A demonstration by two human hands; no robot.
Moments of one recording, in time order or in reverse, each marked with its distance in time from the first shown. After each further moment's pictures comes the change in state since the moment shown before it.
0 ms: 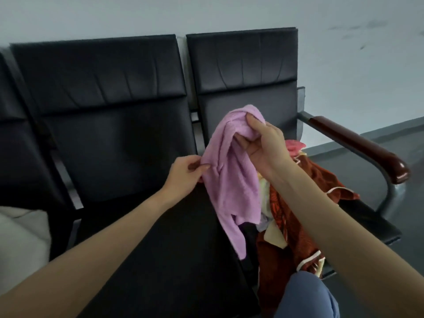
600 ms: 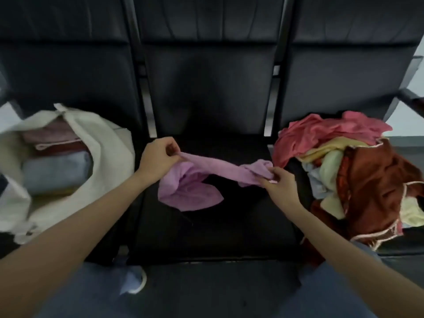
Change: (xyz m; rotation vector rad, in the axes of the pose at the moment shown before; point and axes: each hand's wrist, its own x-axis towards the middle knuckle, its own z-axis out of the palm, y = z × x) left_hand -0.153 -0.099 -0.175 0.482 0.284 -0.223; right_hand -0.082 0.195 -0.047 -1.180 -0.134 -0.036
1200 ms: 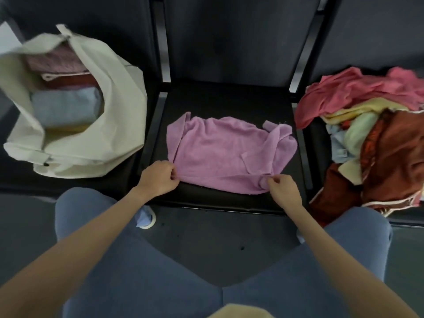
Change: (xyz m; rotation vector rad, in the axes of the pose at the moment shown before) left_hand -0.133 -0.115 0.059 0.417 -0.411 -0.171; right_hand -0.074 0.067 0.036 -0.379 -0.244 0.374
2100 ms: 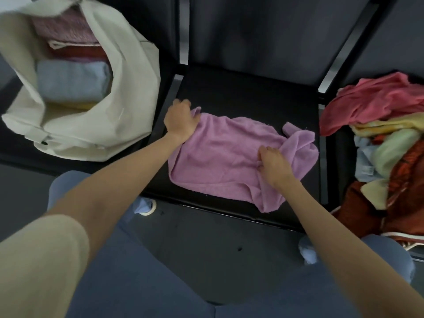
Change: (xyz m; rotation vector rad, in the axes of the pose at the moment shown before) left_hand 0.129 0.022 -0.026 -0.202 0.416 -0.316; right_hand 0.072 -0.064 0.025 -0.680 -0.118 -0.530
